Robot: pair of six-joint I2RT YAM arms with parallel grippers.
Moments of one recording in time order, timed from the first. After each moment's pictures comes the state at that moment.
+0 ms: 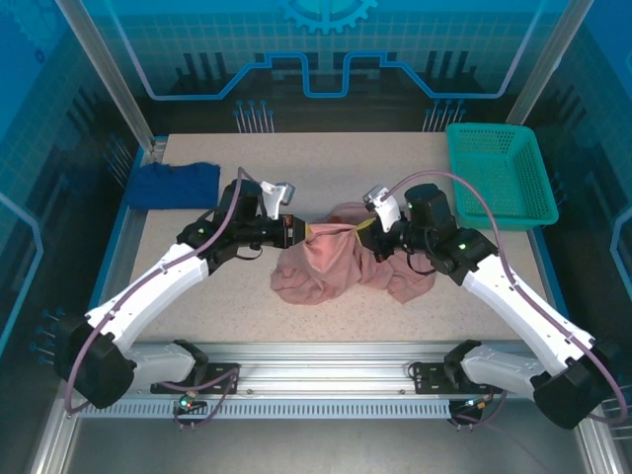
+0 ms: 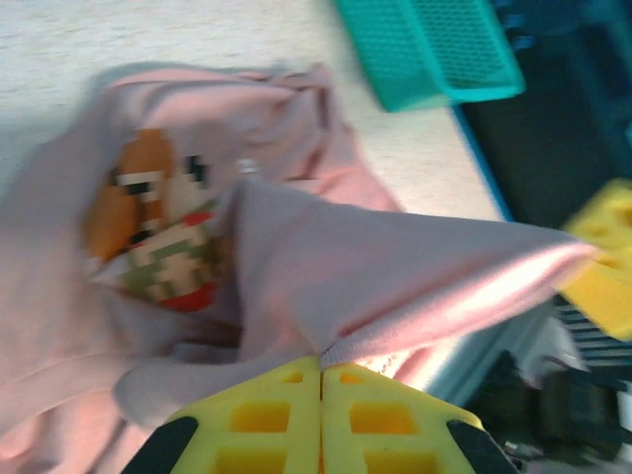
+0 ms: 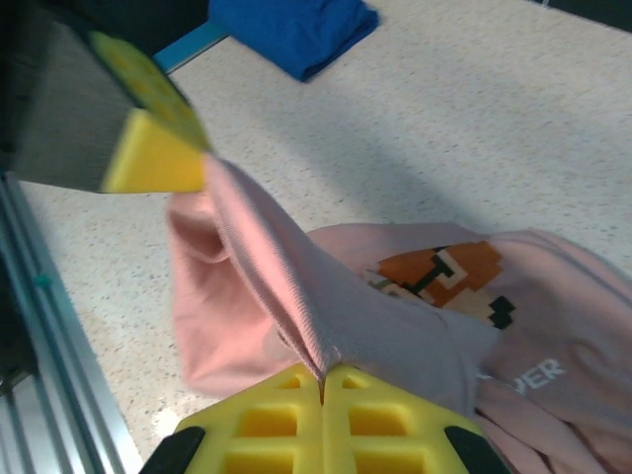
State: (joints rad) left arm -0.50 1.24 1.02 -0.43 0.39 -0.50; right arm 0.54 1.11 1.03 -0.53 -0.37 -0.02
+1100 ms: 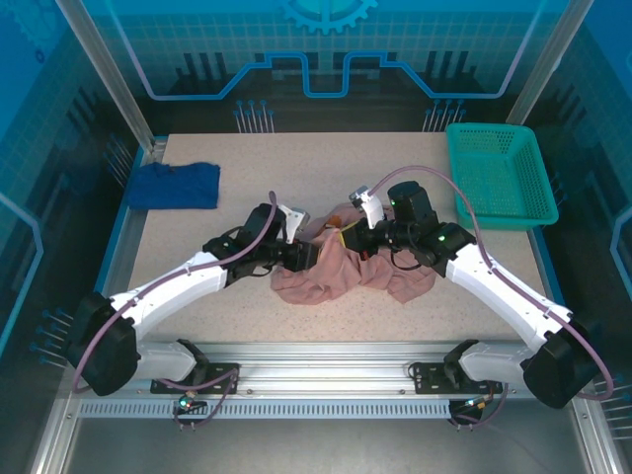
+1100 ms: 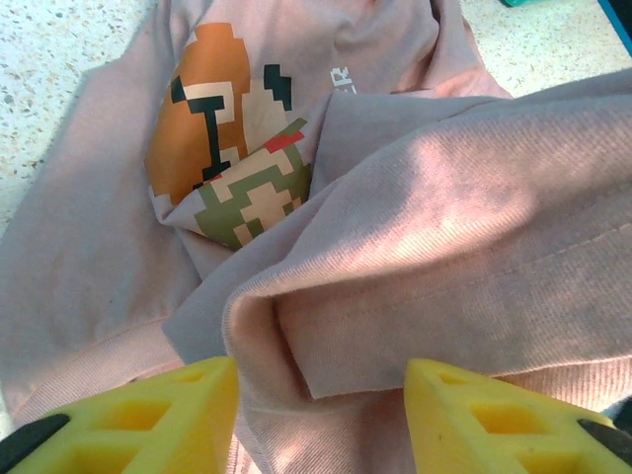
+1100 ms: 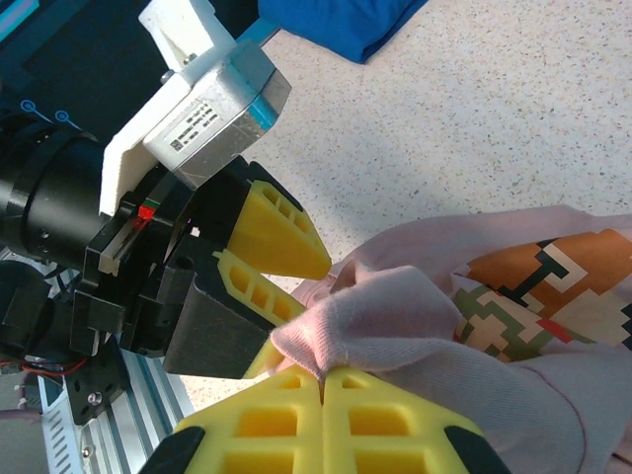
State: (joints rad) left arm -0.62 1.30 0.87 -0.34 0.21 -0.37; right arm 0.57 1.22 1.01 -0.42 -0.47 0.15
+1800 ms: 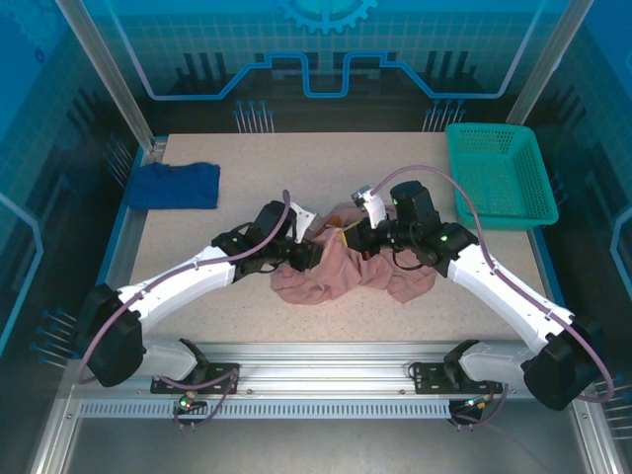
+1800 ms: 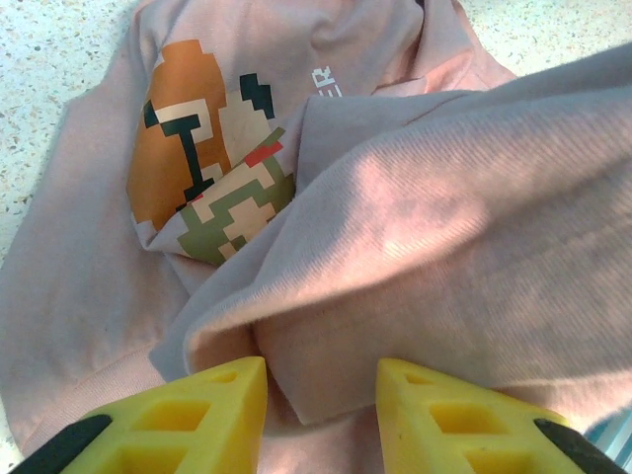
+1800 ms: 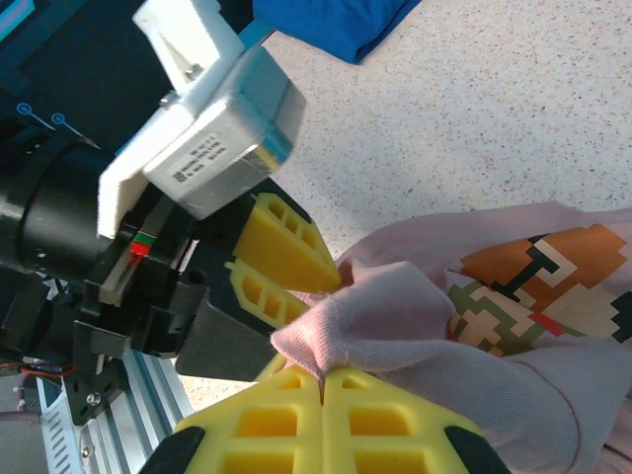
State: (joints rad) left arm -0.66 1.36 0.95 -0.38 0.18 -0.29; right arm 0.56 1.21 1.01 -0.44 -0.48 0.15
